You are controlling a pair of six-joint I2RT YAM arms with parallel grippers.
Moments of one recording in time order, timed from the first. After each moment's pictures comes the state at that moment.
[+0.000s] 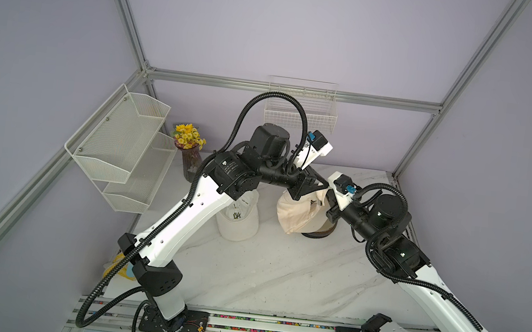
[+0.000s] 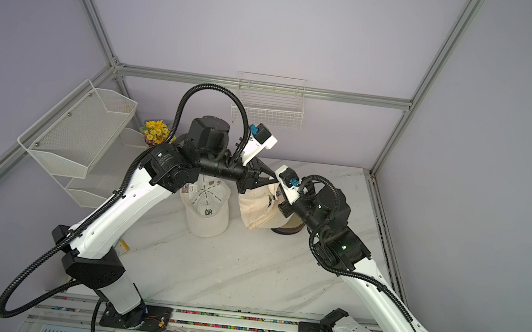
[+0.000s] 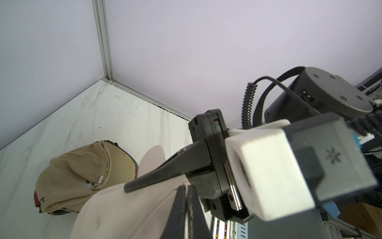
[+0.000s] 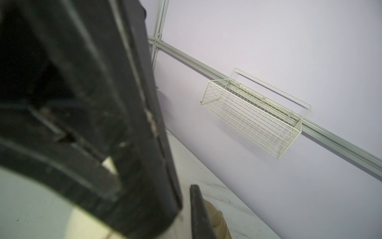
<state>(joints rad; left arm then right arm) -0.76 1.68 2.15 -0.86 0.55 -0.10 0.58 1.03 1.09 -0.08 -0.09 -0.34</state>
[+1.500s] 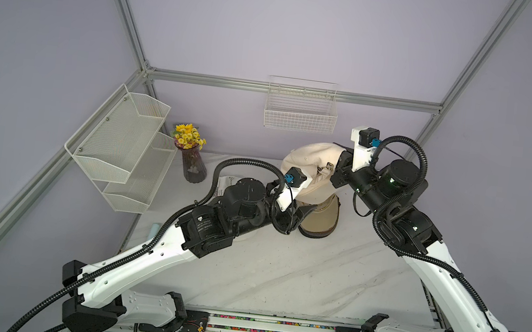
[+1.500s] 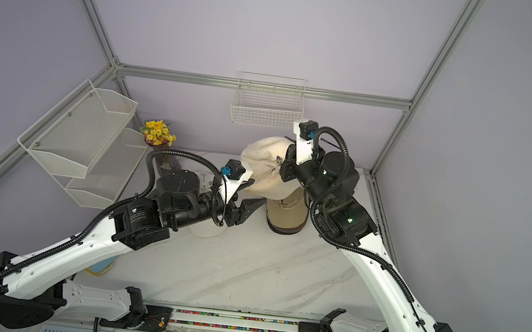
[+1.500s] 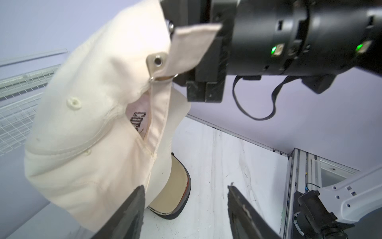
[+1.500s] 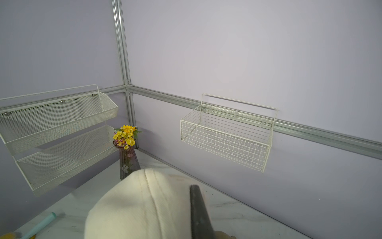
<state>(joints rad) -1.03 1.22 1.44 -0.35 -0.12 0.06 0.58 1.22 1.52 -0.23 0.05 -0.03</state>
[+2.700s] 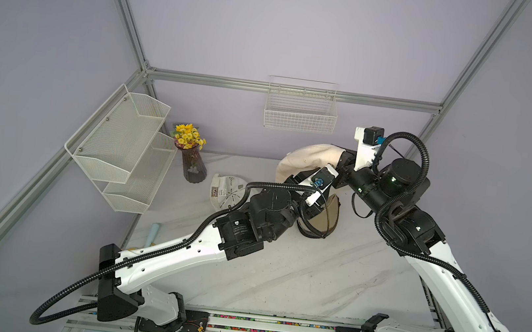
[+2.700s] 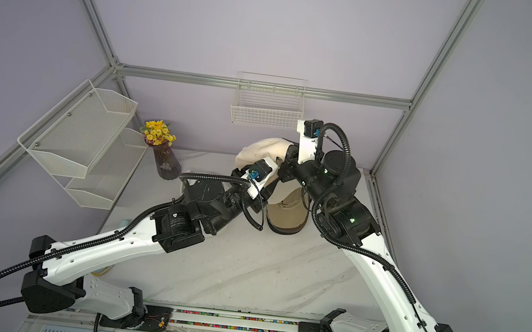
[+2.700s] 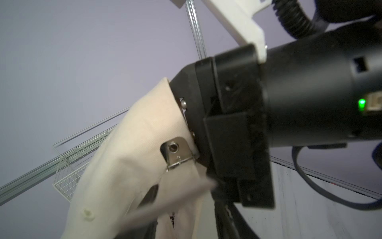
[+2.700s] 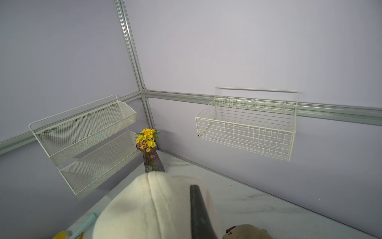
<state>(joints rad) -1.10 1.40 1.47 0.03 -0.46 0.35 0.58 1.22 1.54 -0.26 -0.01 0.13</state>
